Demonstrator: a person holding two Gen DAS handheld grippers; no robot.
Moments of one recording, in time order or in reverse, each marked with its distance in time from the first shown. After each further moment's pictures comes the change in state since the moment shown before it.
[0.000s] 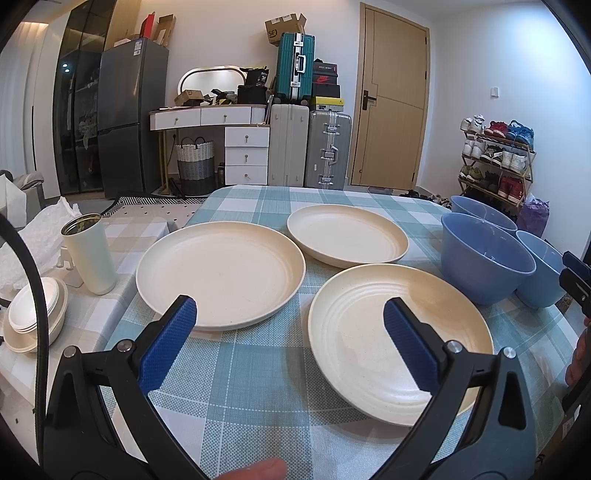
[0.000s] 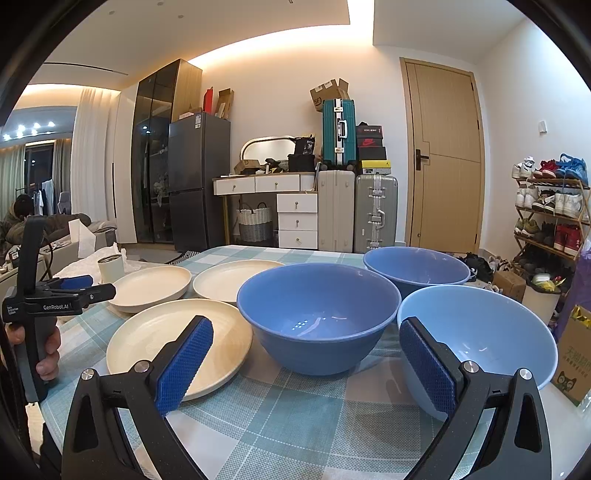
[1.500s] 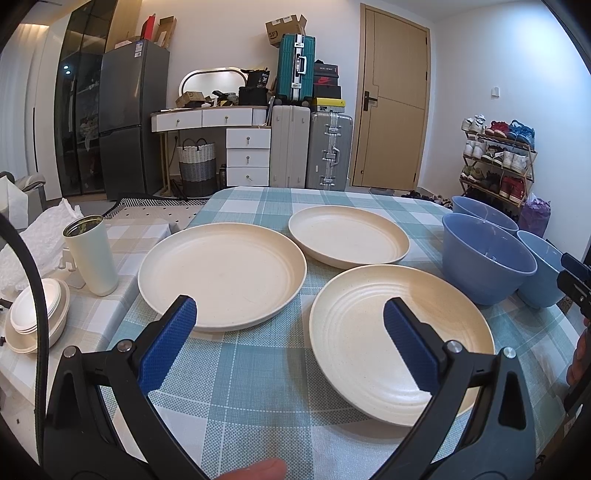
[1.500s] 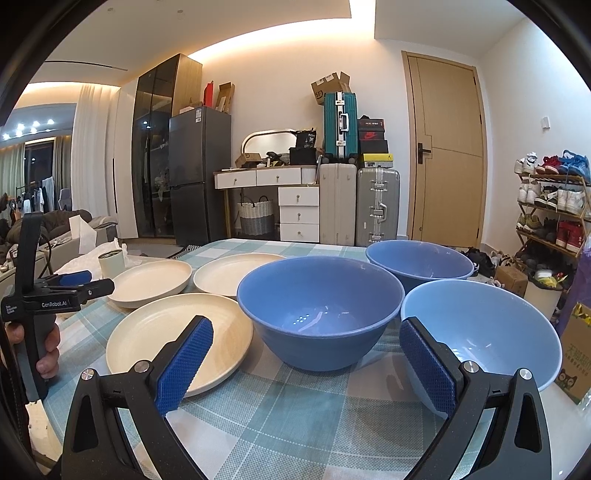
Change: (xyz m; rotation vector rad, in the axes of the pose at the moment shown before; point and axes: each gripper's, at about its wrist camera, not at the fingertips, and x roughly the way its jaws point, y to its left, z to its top) left arm 0.002 0.002 -0.001 0.003 -0.002 0.001; right arm 0.005 0.000 0.000 0.004 0.029 0.006
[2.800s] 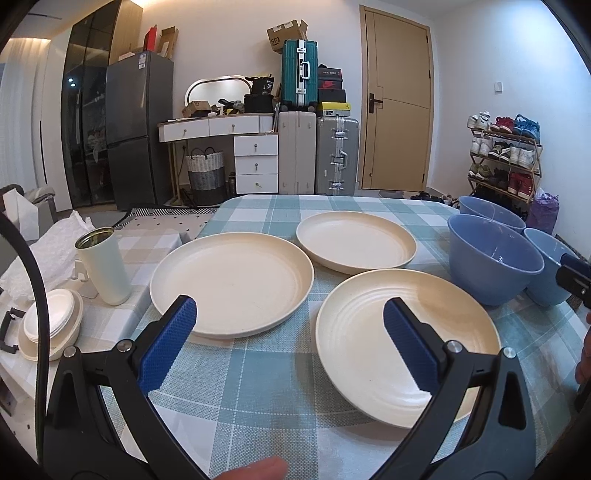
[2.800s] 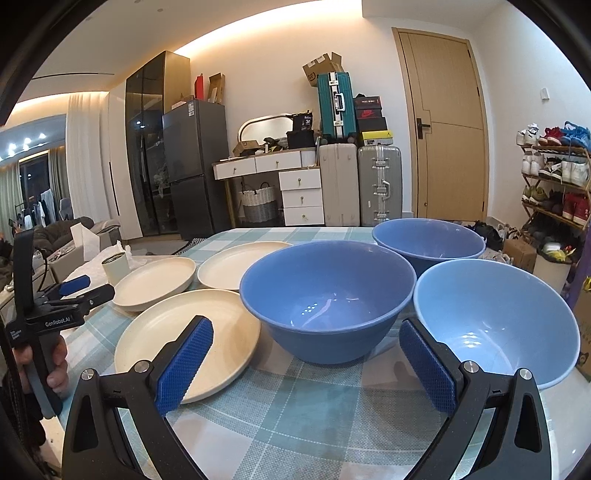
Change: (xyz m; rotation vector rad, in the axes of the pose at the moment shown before) left arm -0.002 0.007 0.009 0.017 -0.017 0.033; right arm 0.013 -0.006 0.006 0.072 0.086 0.034
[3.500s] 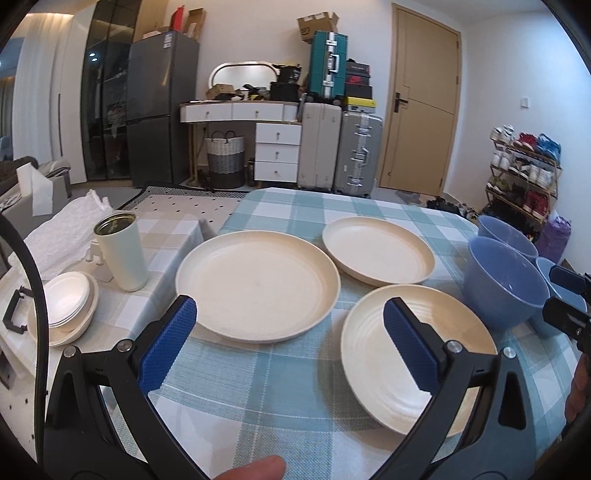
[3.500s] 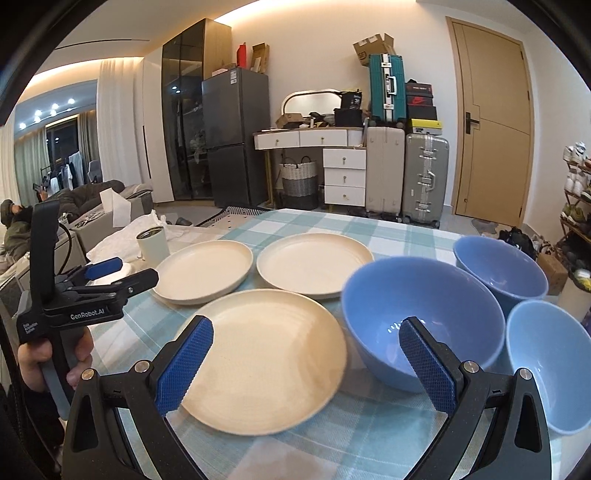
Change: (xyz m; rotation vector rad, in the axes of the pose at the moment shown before) left arm -0.008 0.018 0.018 -0.089 0.039 0.077; right arm 0.030 0.075 0.058 -0.120 0.117 0.148
